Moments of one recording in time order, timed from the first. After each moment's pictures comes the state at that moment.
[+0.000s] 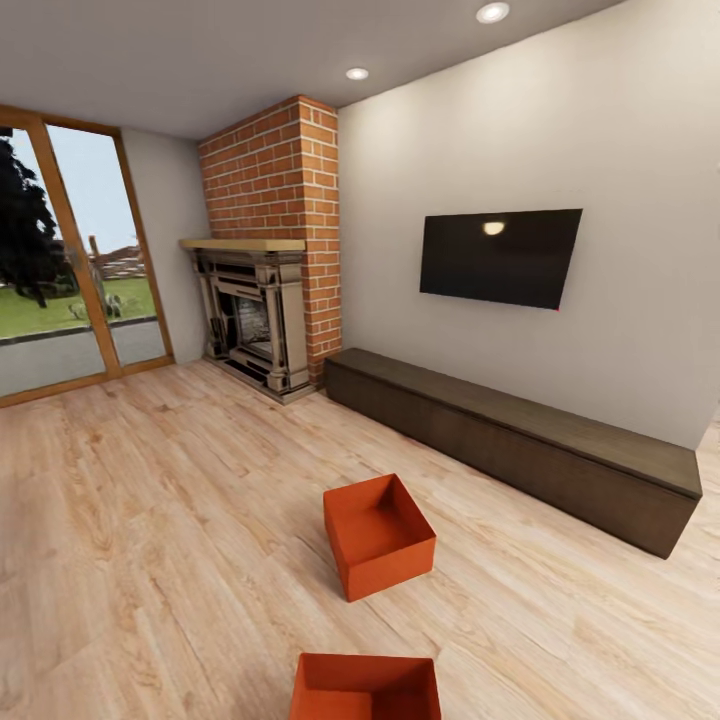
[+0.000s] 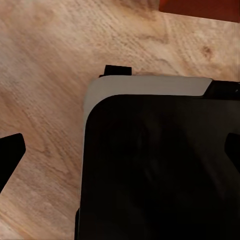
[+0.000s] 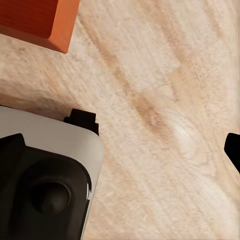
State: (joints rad) left arm 0.00 0.02 0.01 -0.16 0.08 -0.01 0.00; right arm -0.20 -0.05 0.63 0.03 -0.35 -0.08 -0.04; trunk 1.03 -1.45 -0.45
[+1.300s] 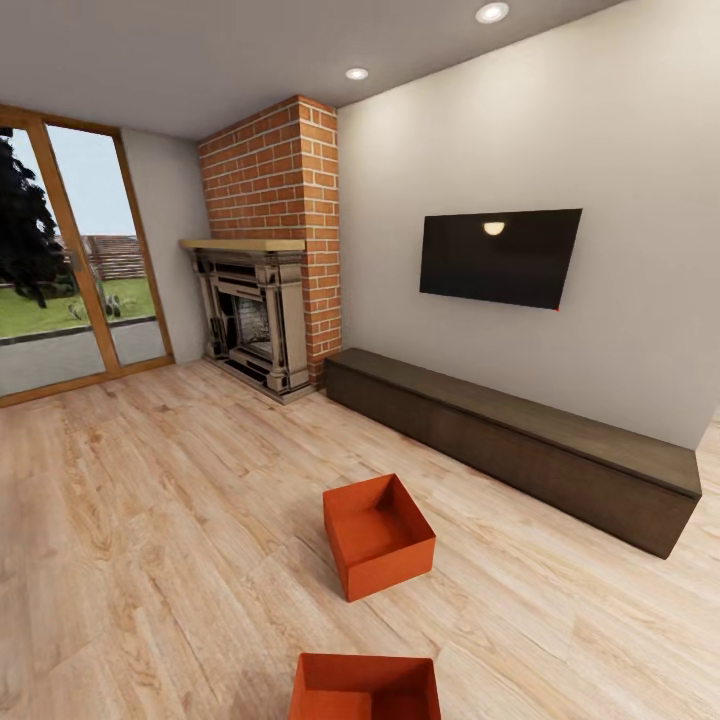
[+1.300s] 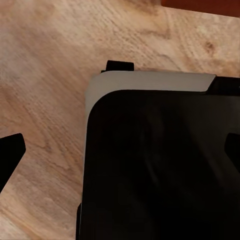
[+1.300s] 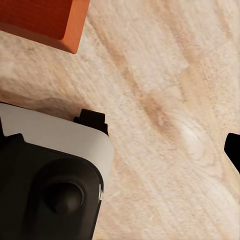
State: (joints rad) left arm -0.01 0.02 0.01 -0.15 0.08 0.00 0.00; right arm -0.20 -0.03 0.63 0.03 -0.35 -0.07 -0.04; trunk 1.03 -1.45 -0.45
